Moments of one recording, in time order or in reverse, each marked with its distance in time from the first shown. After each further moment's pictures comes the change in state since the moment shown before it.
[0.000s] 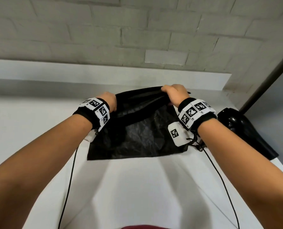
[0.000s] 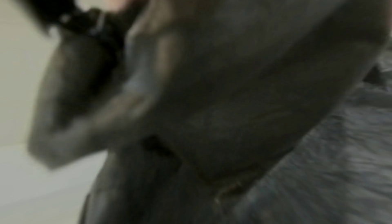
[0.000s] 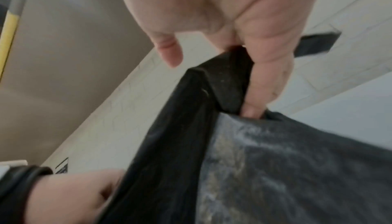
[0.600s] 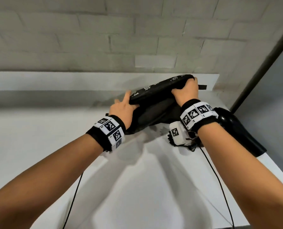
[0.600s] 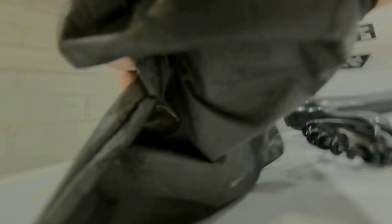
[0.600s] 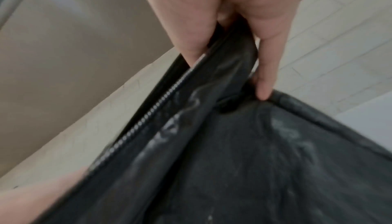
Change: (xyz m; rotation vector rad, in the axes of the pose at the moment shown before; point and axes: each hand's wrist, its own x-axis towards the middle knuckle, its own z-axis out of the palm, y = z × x) left_hand -0.055 0.069 0.011 0.065 0.338 0.259; right_hand 0.003 0.021 -0.048 -0.028 0.399 -0.031
